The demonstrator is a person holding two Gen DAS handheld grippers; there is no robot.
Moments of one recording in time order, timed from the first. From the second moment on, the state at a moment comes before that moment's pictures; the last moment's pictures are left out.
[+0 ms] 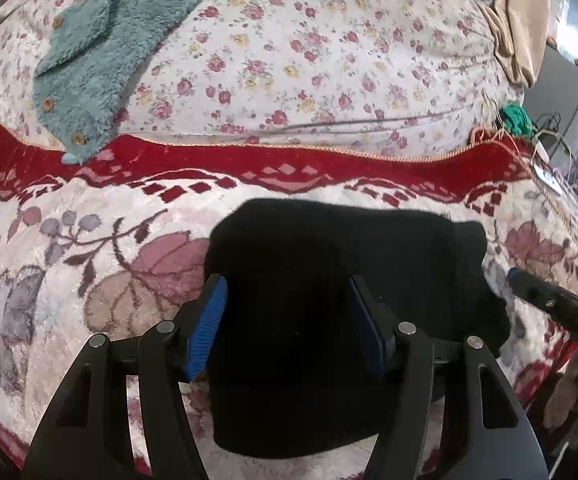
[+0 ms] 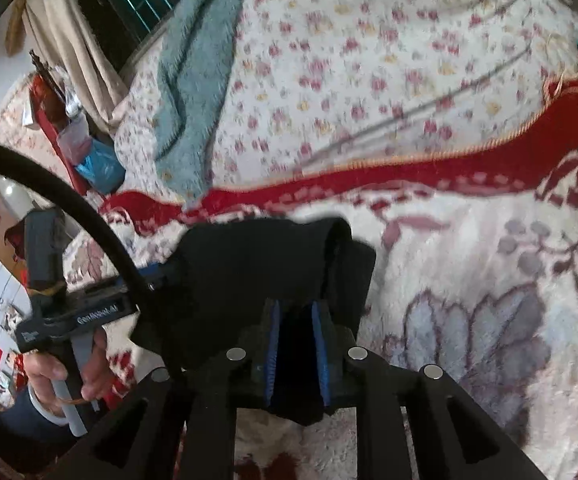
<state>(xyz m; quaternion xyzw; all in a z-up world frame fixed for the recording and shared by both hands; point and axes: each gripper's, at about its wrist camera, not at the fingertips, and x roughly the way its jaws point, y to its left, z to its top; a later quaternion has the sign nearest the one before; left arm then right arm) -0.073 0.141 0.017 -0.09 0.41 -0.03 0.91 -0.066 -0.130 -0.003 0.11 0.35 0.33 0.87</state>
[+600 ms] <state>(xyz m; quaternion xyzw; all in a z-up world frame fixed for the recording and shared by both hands) -0.100 0.141 0.042 -0.07 0.37 0.01 0.93 -0.078 -0.081 0.018 0.12 0.32 0.34 0.88</state>
